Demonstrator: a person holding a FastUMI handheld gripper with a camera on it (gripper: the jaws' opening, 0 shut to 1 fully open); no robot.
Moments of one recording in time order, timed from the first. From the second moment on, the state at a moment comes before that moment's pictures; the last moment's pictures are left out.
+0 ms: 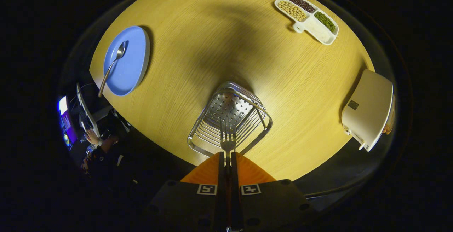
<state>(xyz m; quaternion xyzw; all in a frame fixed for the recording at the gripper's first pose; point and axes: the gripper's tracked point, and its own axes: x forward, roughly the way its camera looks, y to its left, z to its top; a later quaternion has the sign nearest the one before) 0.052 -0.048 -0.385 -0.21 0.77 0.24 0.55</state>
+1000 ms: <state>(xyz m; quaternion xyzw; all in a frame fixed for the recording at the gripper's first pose) 0.080 -0.015 -0.303 -0.10 0.62 0.23 0.75</state>
